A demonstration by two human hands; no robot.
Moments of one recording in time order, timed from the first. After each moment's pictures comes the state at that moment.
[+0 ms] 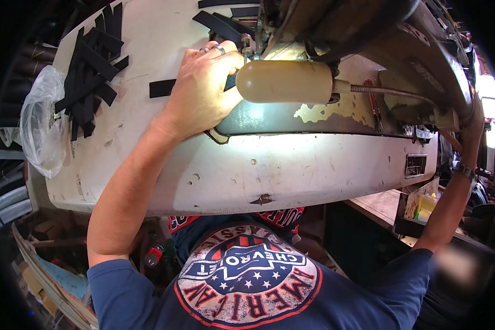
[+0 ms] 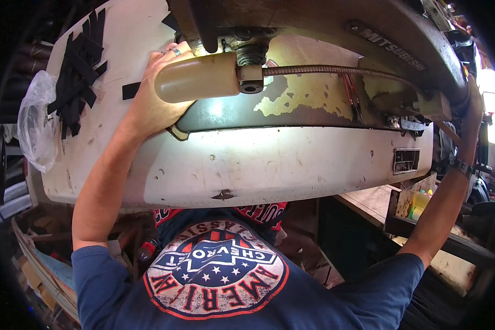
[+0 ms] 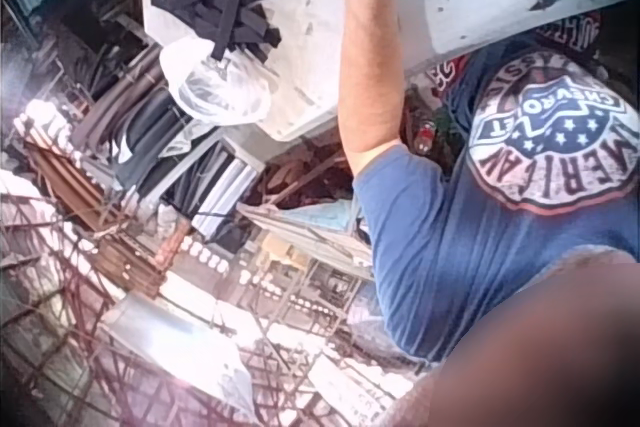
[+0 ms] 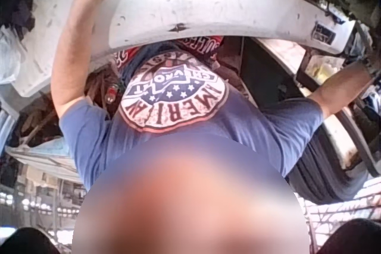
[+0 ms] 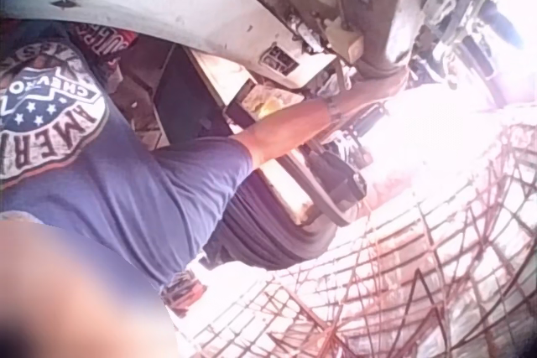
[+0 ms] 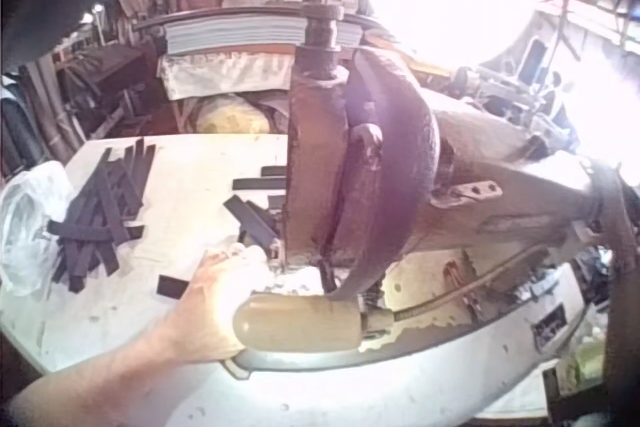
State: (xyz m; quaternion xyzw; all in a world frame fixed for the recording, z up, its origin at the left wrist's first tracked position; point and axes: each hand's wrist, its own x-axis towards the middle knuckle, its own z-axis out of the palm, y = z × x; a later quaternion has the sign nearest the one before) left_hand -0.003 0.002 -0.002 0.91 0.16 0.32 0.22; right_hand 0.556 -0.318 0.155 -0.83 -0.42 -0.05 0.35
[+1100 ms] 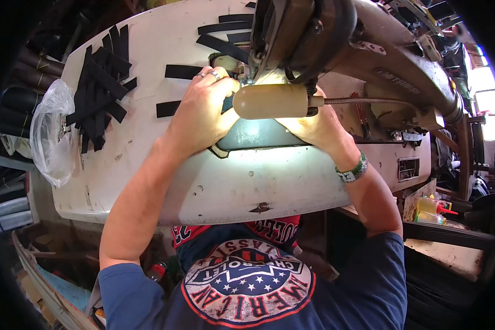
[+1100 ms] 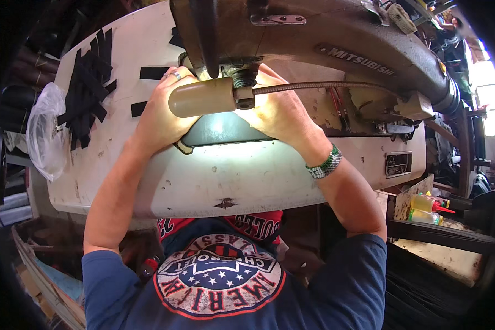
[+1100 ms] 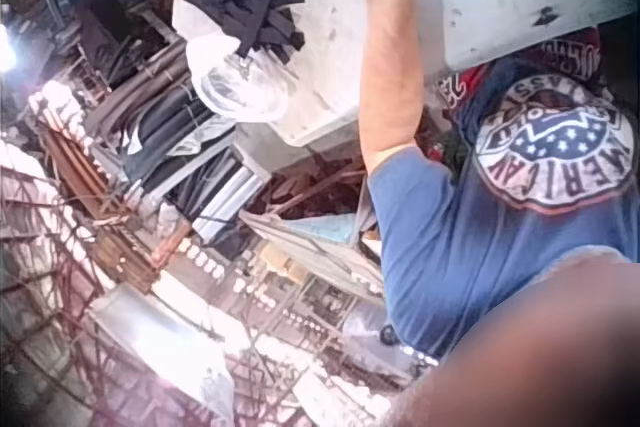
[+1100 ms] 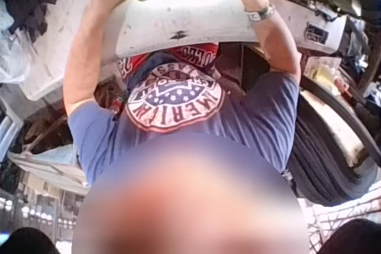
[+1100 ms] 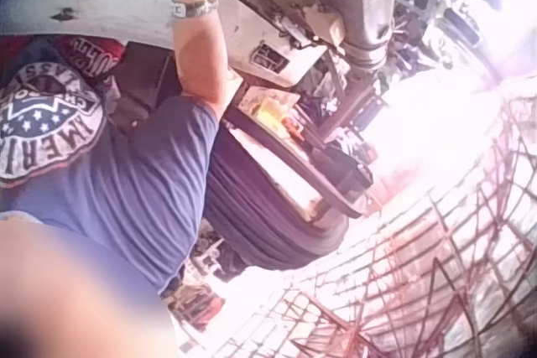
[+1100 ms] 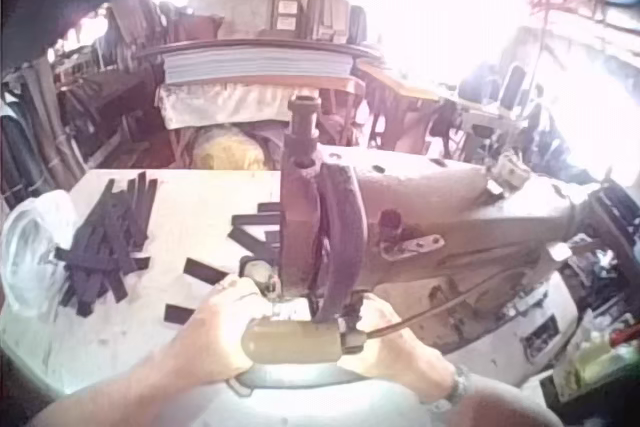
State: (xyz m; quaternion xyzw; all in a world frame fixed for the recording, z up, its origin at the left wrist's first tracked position) left_hand -0.006 0.006 0.004 0.92 0.13 0.28 0.24; right_hand 0.200 -0.125 0.002 -0.54 -0.73 0.07 0.41
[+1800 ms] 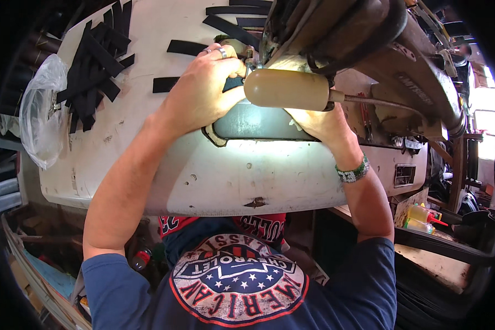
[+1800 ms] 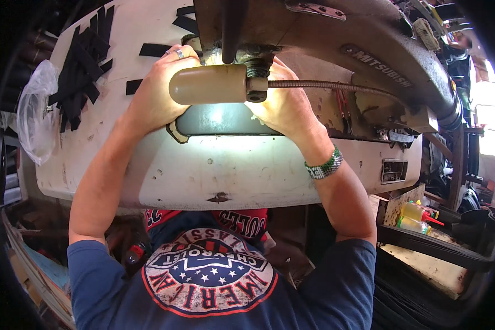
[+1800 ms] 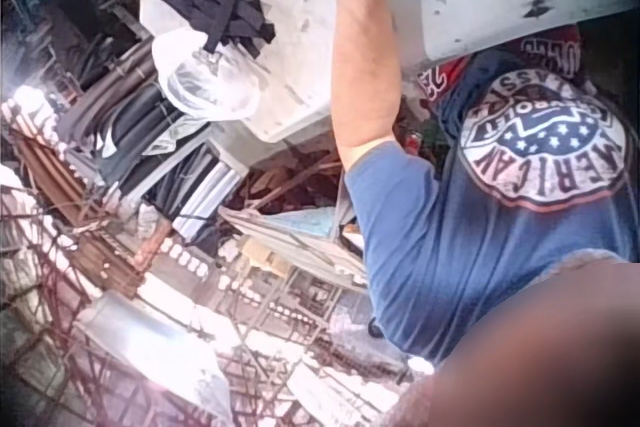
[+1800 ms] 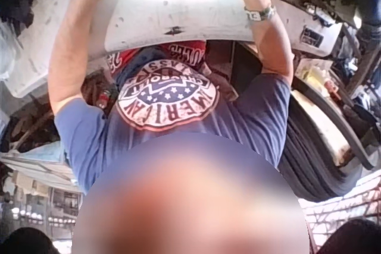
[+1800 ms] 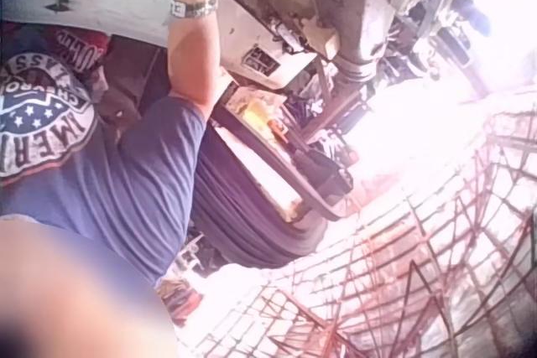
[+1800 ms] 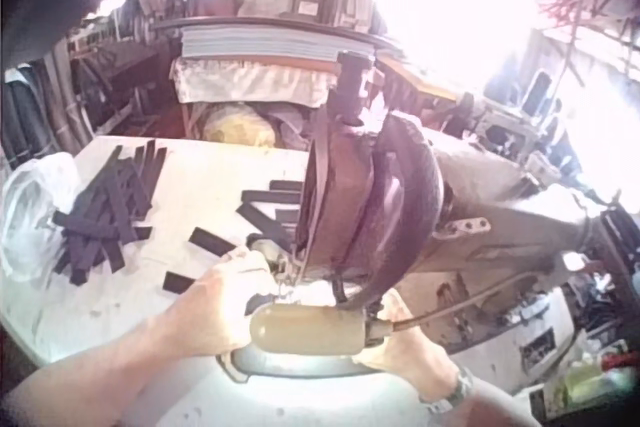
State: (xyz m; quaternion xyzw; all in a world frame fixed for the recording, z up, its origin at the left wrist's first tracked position) left_hand -0.004 0.013 0.002 0.90 0.12 0.29 0.29; right_hand 0.207 -0.124 -0.002 -0.53 -0.77 -0.02 0.34
